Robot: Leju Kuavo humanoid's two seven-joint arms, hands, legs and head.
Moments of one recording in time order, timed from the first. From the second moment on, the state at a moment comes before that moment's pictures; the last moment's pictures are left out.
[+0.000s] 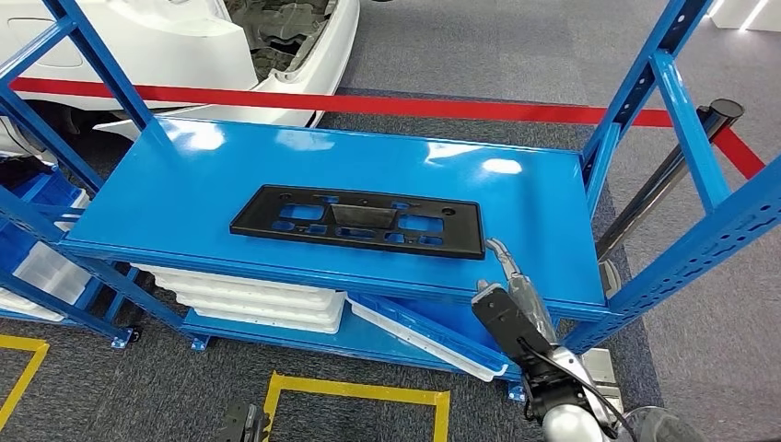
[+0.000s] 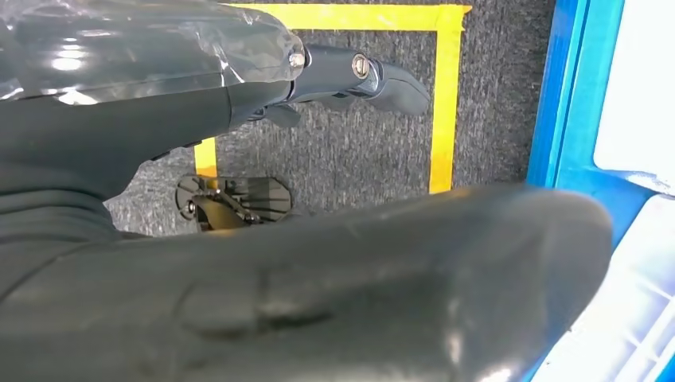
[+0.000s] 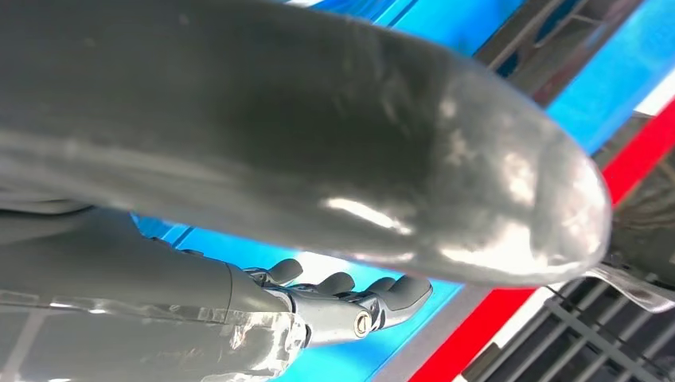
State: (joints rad) left arm -0.16 0.03 -1.04 -0.35 1.05 0.27 -0.54; right arm -0.27 -0.34 0.59 -1.69 0.33 -0.45 0.15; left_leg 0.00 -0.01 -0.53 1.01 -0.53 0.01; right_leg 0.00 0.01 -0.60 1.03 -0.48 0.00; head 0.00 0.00
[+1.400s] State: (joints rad) left arm -0.21 0.03 -1.04 -0.36 1.02 0.27 -0.49; right arm -0.73 -0.35 0.88 -1.24 0.62 -0.30 0.15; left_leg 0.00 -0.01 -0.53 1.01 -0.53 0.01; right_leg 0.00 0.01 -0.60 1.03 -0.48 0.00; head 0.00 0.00
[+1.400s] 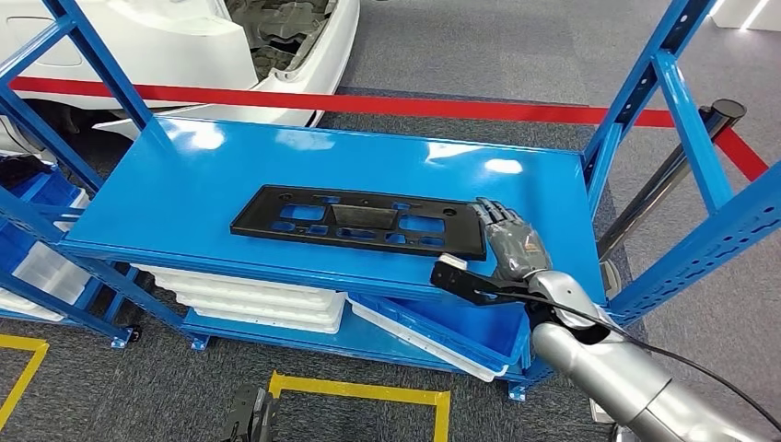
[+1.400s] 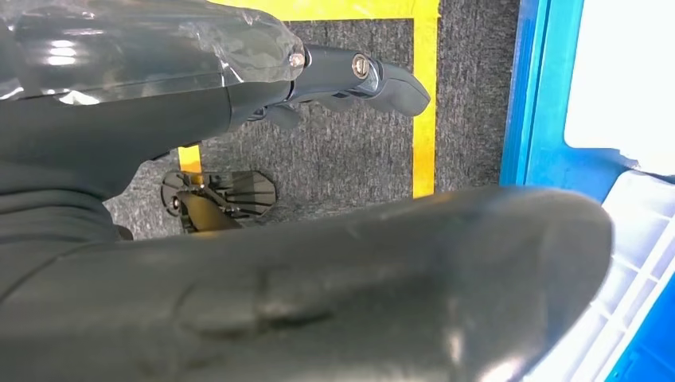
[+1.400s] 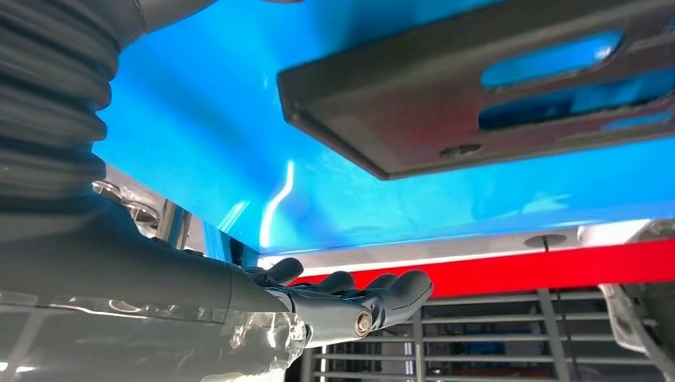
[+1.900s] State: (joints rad) left arm -0.21 0.02 -1.04 -0.36 1.01 0.27 -0.49; right arm -0.77 -0.26 0.88 -1.12 0.53 -0.37 0.05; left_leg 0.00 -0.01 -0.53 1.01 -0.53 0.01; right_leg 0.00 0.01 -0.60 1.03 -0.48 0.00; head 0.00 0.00
